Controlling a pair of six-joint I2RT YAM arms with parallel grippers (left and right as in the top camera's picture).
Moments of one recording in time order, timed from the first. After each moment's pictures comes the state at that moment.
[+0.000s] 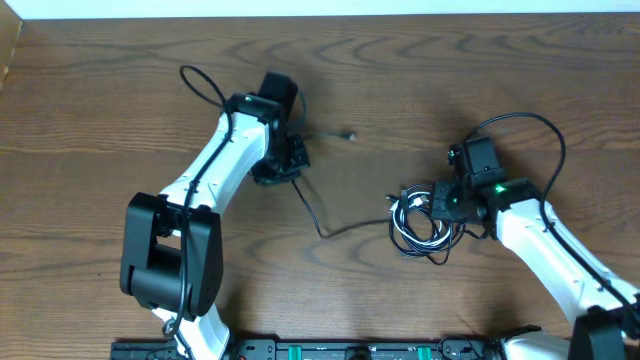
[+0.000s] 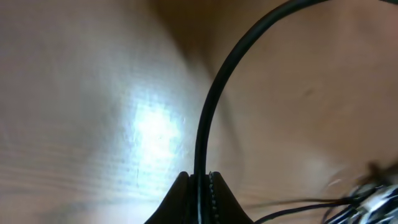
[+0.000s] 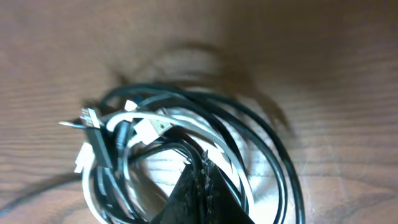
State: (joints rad) left arm -0.30 1.87 1.36 -1.01 0.18 -0.59; right arm 0.27 1.45 0.80 -0.60 -0.06 0.45
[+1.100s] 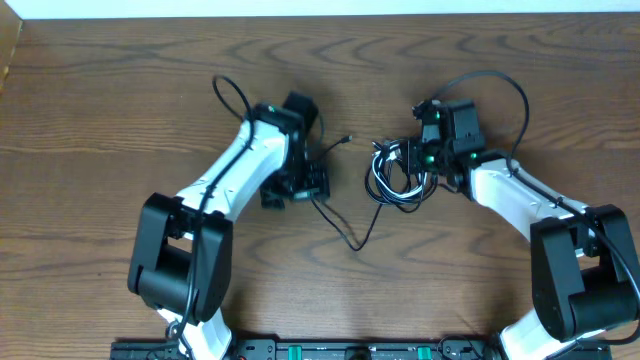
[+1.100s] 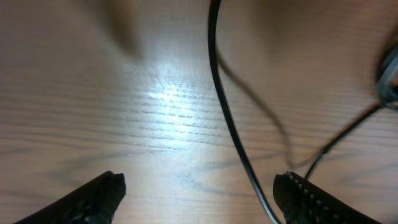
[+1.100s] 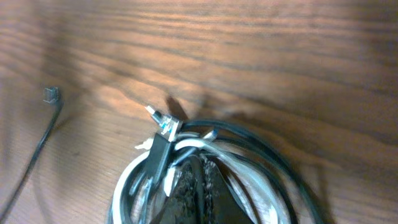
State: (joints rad) left arm -0.39 1.87 1.41 -1.18 0.19 -0.48; right arm 0.26 1.77 0.98 -0.16 -0.30 0.23
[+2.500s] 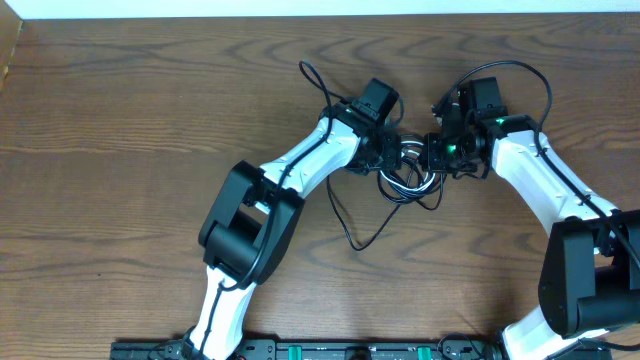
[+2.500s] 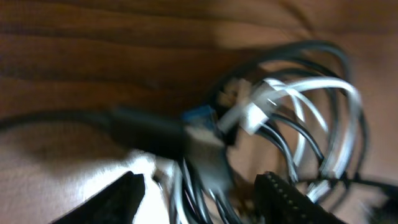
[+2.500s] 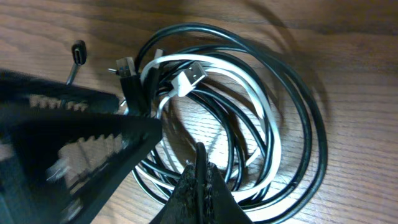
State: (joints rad) left arm -0.61 2.18 1.61 -0.65 0.27 -0.60; right arm 0.17 1.77 1.18 -0.66 -0.36 0.21
